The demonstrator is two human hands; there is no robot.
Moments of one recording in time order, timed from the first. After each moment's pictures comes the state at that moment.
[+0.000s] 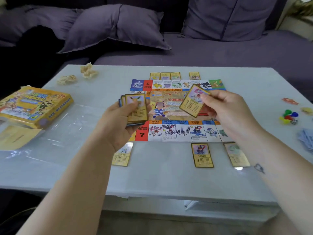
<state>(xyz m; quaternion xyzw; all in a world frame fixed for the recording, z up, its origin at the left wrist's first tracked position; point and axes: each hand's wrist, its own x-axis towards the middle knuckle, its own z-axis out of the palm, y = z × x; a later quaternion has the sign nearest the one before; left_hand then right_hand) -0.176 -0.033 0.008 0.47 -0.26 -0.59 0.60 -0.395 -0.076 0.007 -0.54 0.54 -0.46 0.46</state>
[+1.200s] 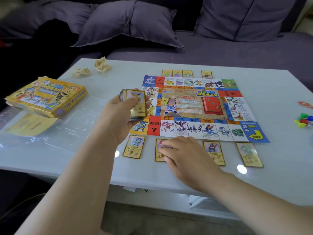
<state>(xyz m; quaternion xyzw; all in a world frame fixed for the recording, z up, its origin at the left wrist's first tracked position) -0.150 -0.023 0.008 0.53 -0.27 -0.53 0.61 -0.332 -0.004 -0.071 -0.92 0.37 -0.13 0.03</state>
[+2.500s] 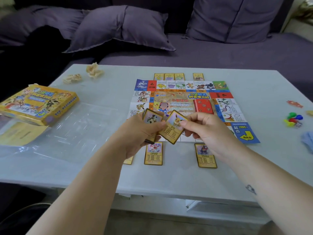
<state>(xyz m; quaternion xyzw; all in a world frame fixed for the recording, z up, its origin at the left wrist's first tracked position) -0.189 -0.024 -0.007 0.57 -0.38 -0.60 0.41 -0.369 -0.048 -0.018 -0.61 0.50 -0.35 0.51</state>
